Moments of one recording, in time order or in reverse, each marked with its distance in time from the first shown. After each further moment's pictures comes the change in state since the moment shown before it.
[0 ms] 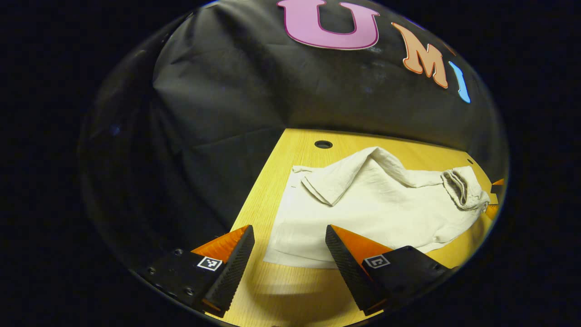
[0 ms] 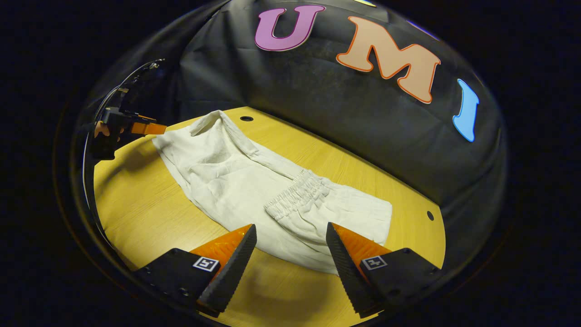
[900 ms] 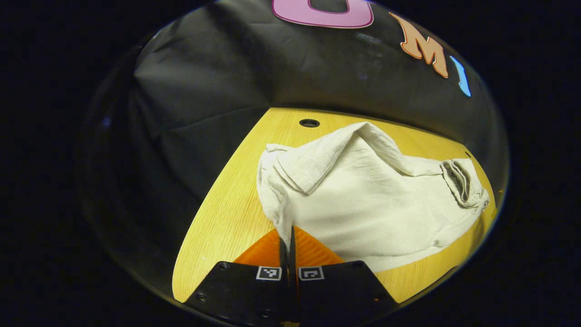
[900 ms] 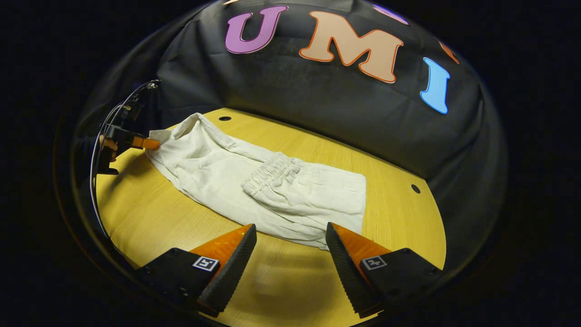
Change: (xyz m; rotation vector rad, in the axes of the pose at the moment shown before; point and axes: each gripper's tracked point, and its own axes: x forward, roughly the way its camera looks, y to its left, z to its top) left arm 0.021 -0.035 -0.015 -0.014 0.112 -0.033; right arm -0.041 -0.040 -0.043 0.124 0.025 -0.069
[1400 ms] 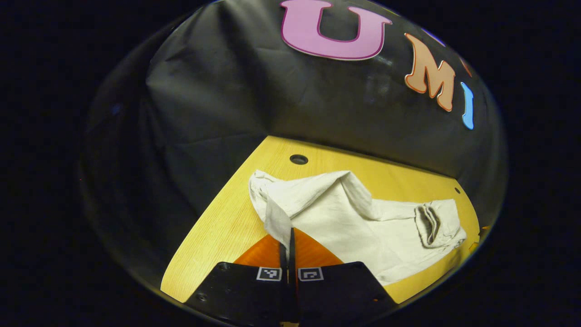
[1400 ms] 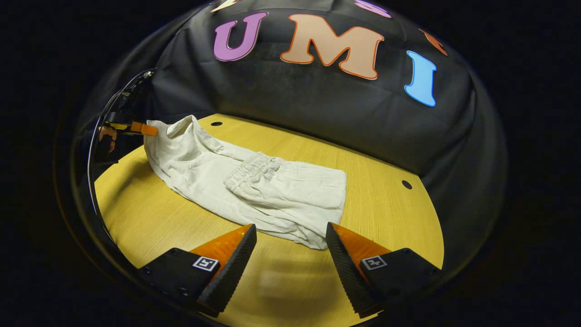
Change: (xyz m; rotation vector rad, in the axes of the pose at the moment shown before) left arm -0.048 -0.045 0.080 -0.110 -0.156 -0.020; right arm -0.014 -0.050 -0.008 0.049 -0.031 0.007
